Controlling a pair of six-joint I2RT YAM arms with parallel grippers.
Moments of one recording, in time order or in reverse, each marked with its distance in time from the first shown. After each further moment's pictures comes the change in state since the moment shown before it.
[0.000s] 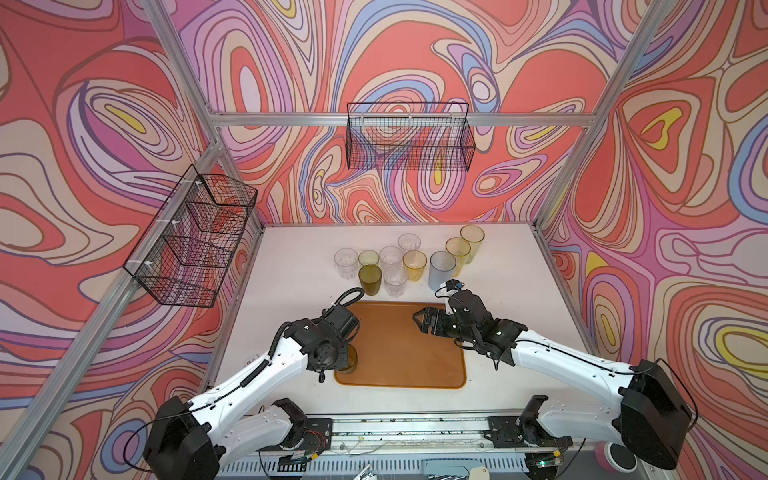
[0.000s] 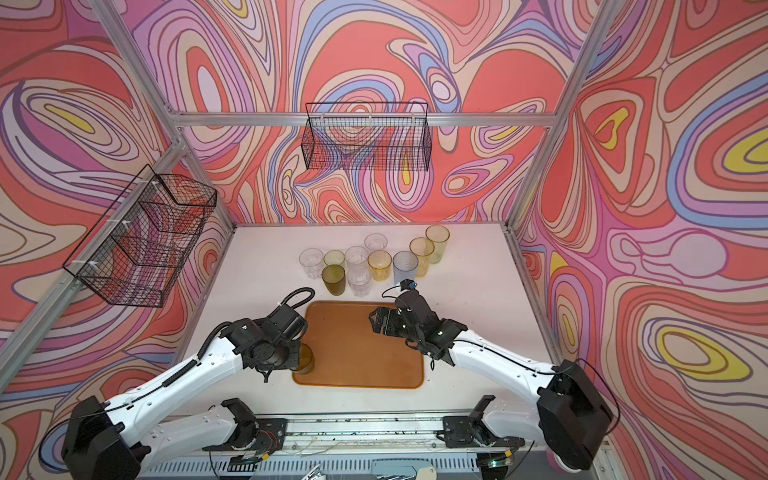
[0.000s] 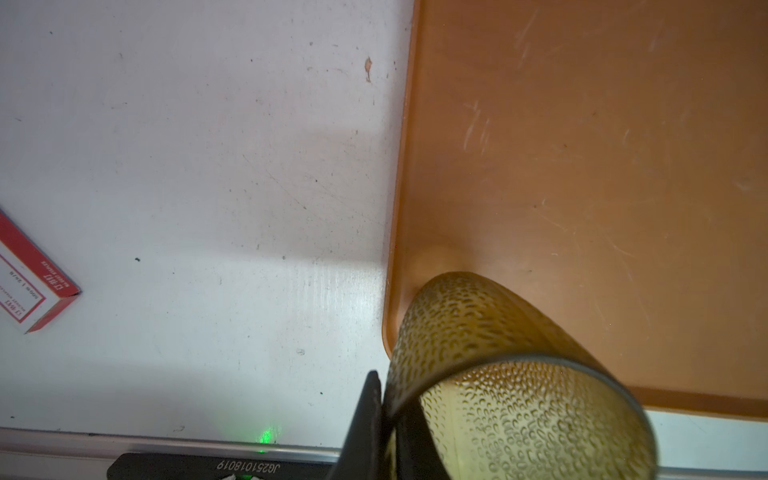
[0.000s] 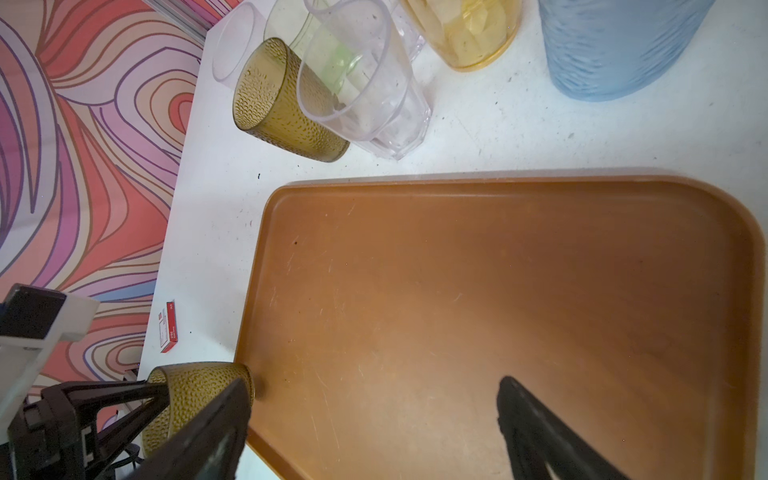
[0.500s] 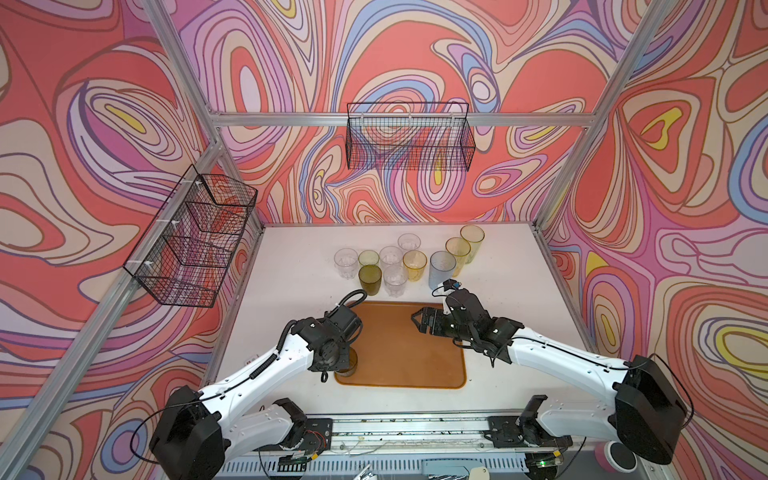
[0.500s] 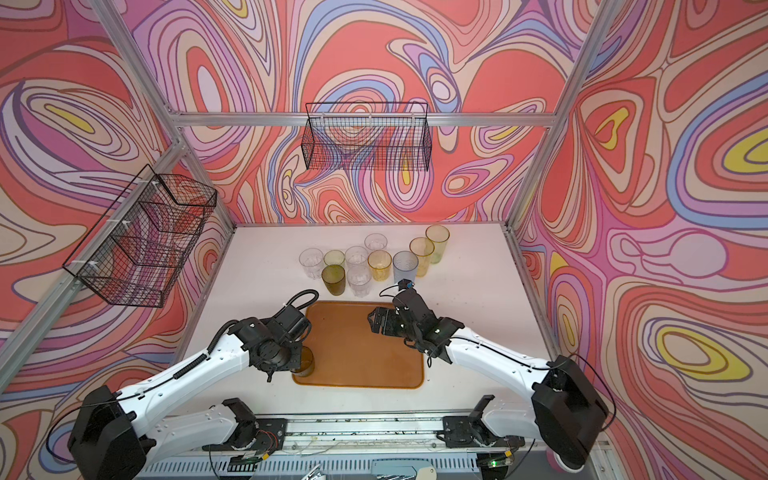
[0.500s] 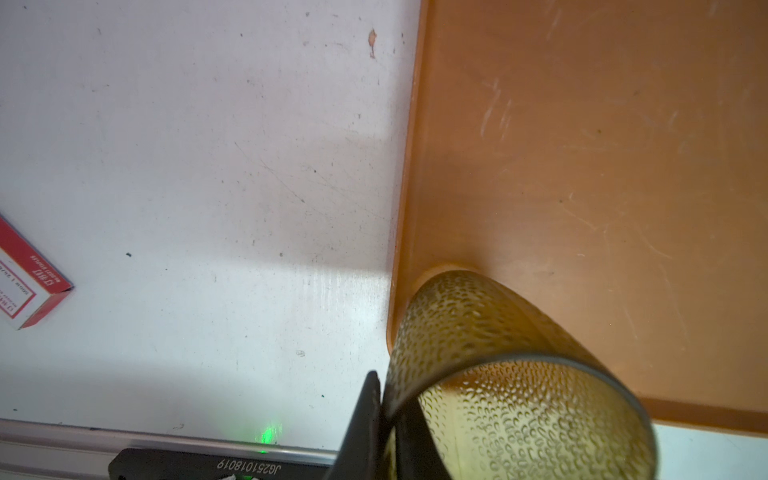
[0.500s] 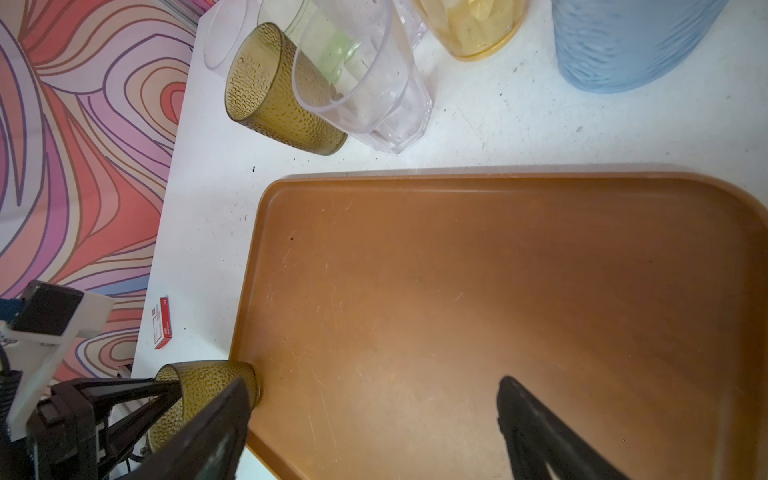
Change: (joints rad) left arm -0.003 0.053 -0.012 0.016 0.003 -0.001; right arm 0.000 0.025 0.016 -0.007 -0.012 -0.008
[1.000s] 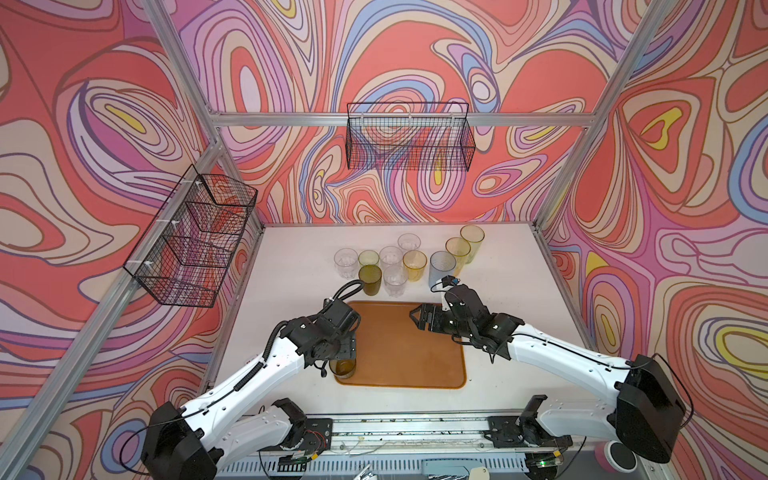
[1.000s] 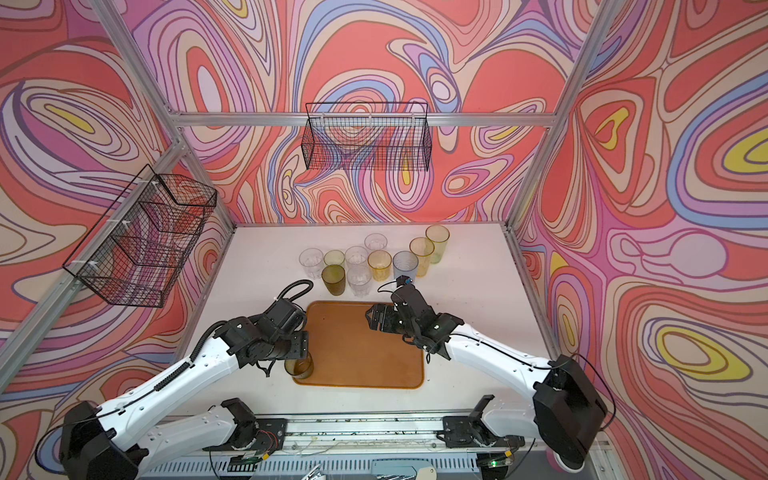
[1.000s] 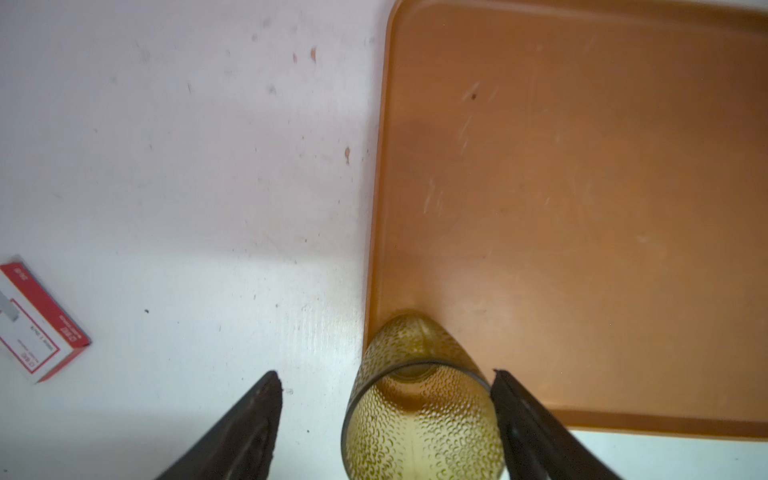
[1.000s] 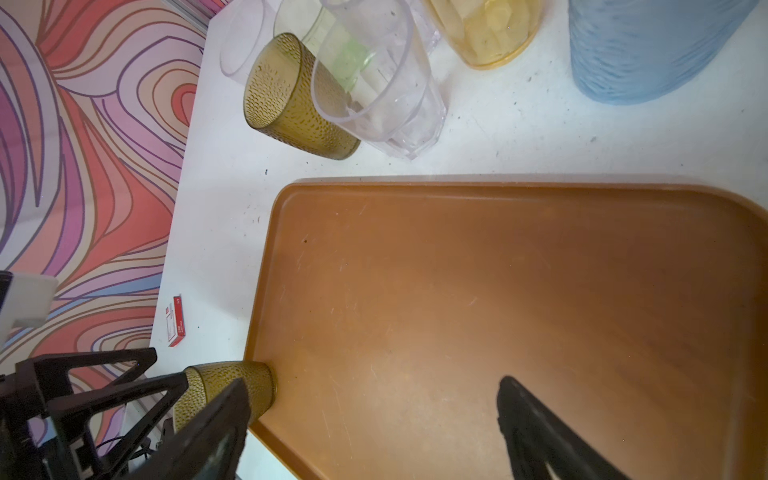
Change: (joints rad) left arm 0.008 -0.069 0.092 0.061 -0.069 0.042; right arm 0.000 0.007 0.067 -0.048 -0.013 0.002
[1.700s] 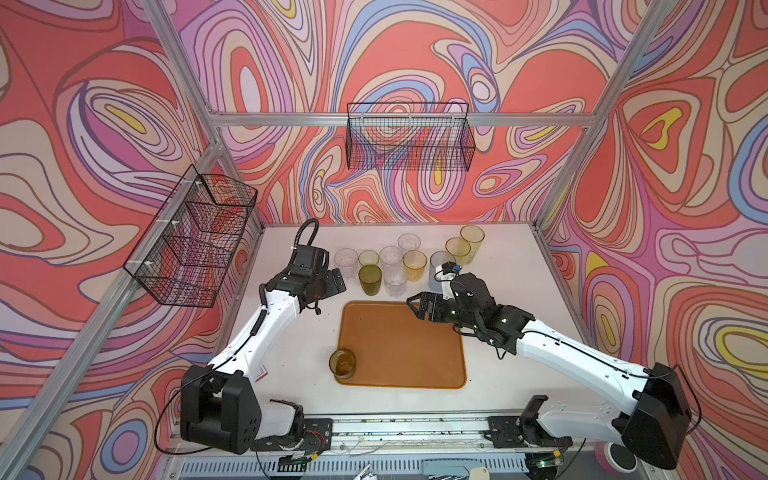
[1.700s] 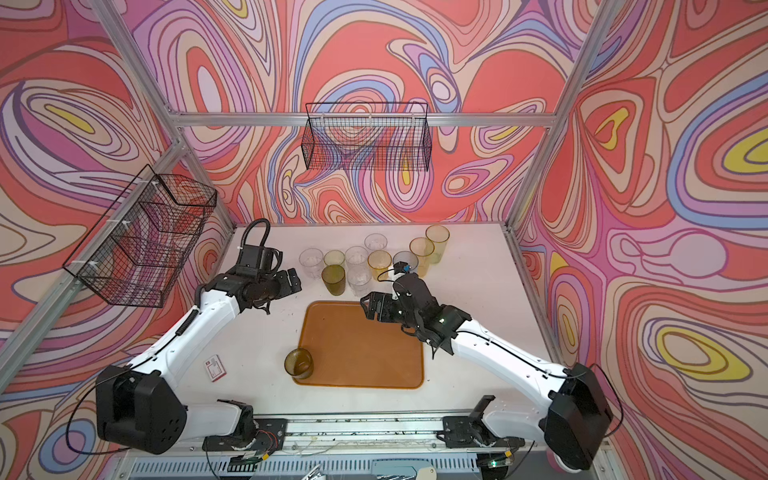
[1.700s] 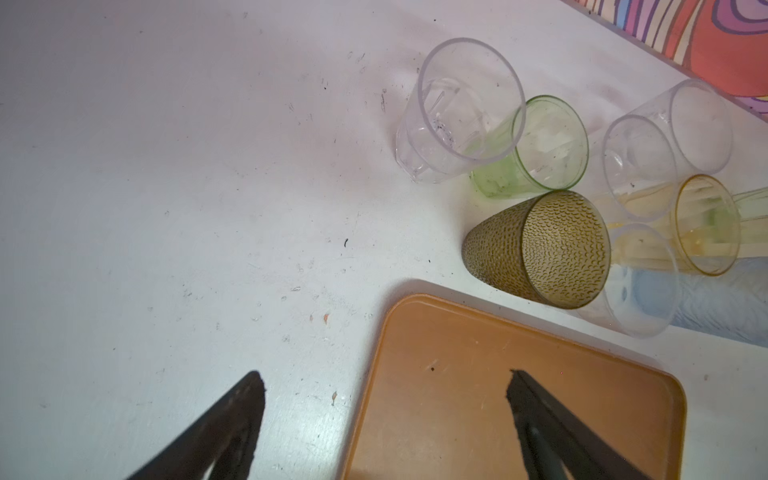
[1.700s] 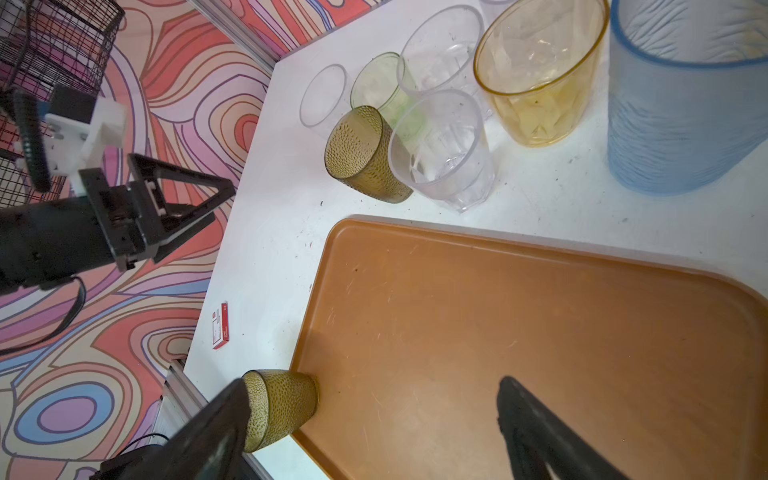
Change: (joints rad) left arm 0.465 0.318 0.267 0.321 0.204 0.153; right arm 0.000 -0.044 0.105 -0.043 -0.010 -0.061
